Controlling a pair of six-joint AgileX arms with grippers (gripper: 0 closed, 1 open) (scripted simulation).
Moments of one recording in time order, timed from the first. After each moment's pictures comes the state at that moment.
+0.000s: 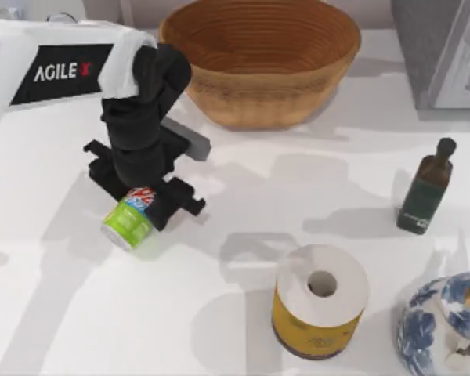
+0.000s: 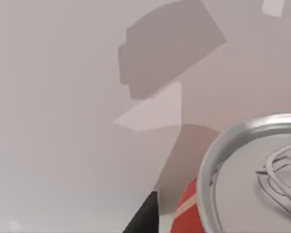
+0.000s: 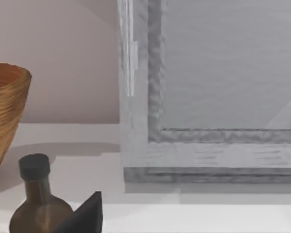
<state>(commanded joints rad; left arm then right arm) -0.42 2.24 1.60 -1.02 0.03 0.25 0.00 0.00 0.00 0.00 0.00 0.00</state>
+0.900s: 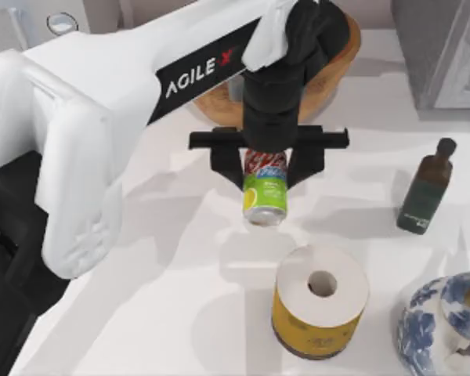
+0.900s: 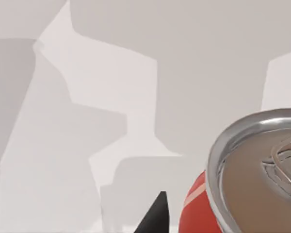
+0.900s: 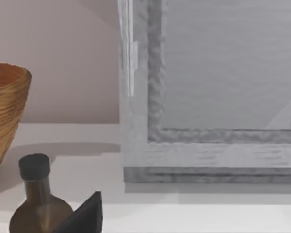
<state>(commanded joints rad) -0.71 2.45 2.26 -1.37 0.00 -0.68 0.00 0.00 0.00 0.00 0.00 0.00</state>
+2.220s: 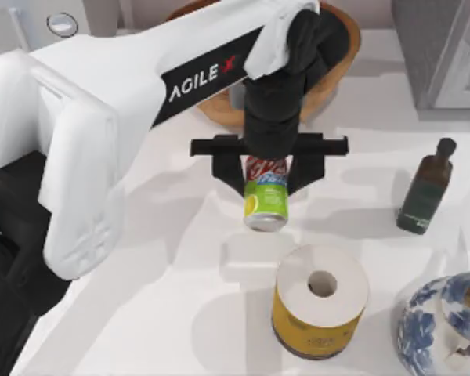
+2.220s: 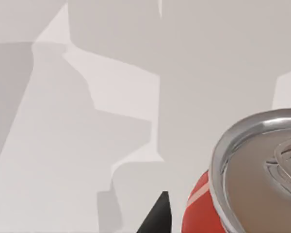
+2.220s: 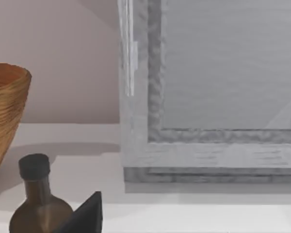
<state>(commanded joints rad) -0.71 2.45 2.22 -1.34 0.00 -0.68 0.00 0.00 0.00 0.00 0.00 0.00</state>
